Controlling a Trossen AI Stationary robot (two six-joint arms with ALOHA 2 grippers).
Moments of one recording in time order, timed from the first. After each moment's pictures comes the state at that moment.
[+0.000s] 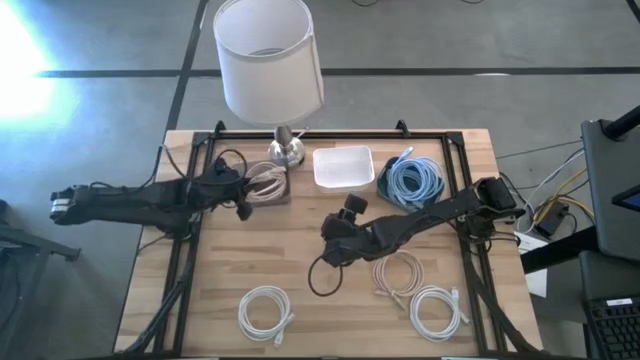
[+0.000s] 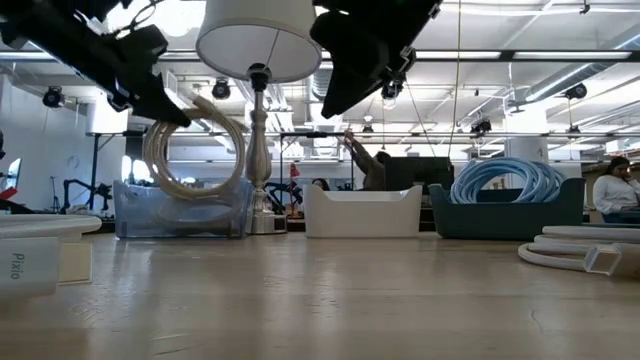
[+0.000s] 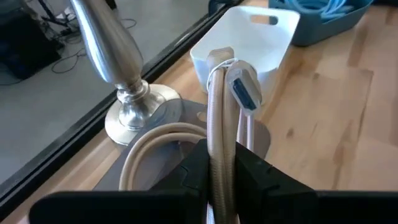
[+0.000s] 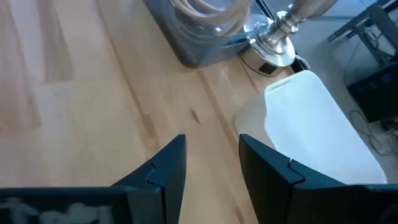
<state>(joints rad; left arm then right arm) 0.11 0.62 0.46 -0.34 -0.48 -0.15 0.29 1.87 1.45 -0.63 0.75 0.39</state>
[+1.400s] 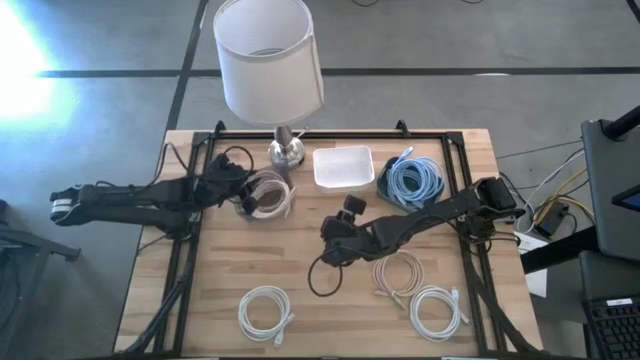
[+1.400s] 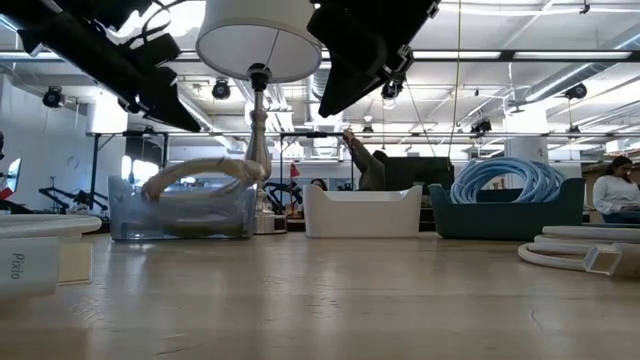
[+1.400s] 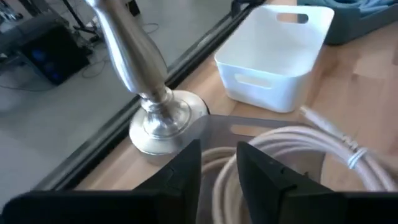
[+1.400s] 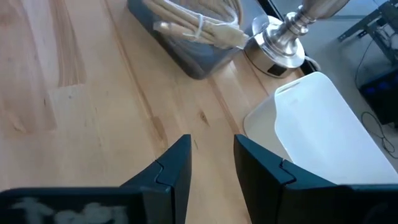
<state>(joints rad) 0.16 0.71 0.46 -0.25 -0.53 -0.07 0.29 1.87 1.45 -0.61 0.73 0.39</state>
